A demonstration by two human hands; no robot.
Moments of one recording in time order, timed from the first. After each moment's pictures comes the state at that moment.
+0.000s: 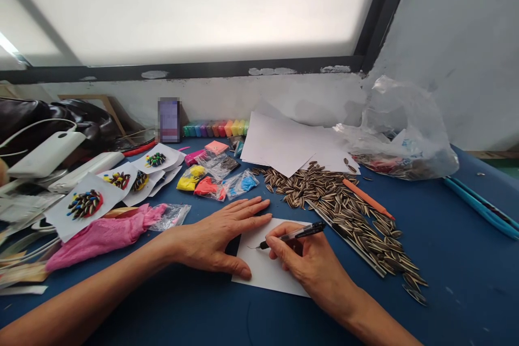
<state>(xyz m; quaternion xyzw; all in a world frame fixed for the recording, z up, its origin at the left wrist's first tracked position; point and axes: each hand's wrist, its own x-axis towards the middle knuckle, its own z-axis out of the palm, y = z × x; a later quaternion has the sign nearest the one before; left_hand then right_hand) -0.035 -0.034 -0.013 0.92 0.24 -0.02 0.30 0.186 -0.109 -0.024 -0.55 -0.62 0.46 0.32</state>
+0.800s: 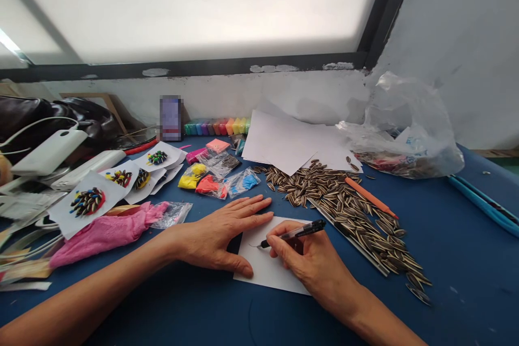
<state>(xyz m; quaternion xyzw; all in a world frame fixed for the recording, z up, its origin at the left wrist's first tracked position) -0.035 -0.033 -0.015 0.93 0.23 -0.01 0.30 0.182 -0.109 -0.020 -0.55 -0.63 0.45 0.30</state>
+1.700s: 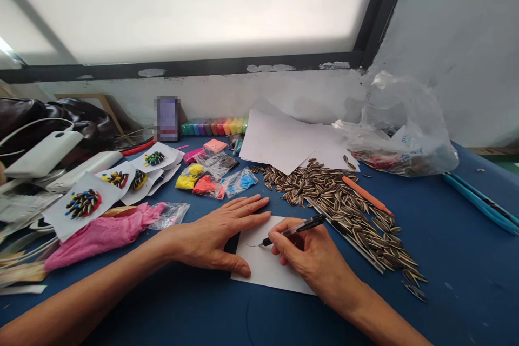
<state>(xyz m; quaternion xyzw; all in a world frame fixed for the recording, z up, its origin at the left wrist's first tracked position) -0.034 -0.033 -0.013 0.92 0.24 -0.02 0.30 0.190 -0.109 -0.019 -0.56 -0.62 0.46 0.30</state>
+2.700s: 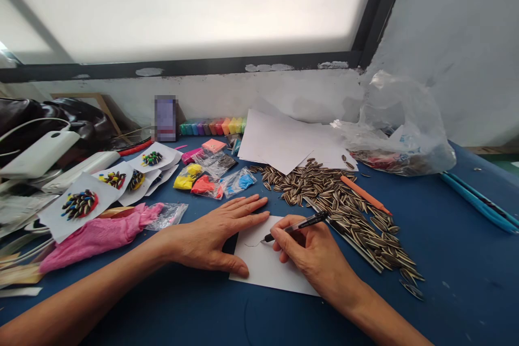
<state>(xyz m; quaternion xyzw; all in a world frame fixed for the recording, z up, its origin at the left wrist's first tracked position) -0.033 -0.033 -0.013 0.92 0.24 -0.01 0.31 0.191 -0.107 -0.024 -0.59 -0.58 0.46 0.31</state>
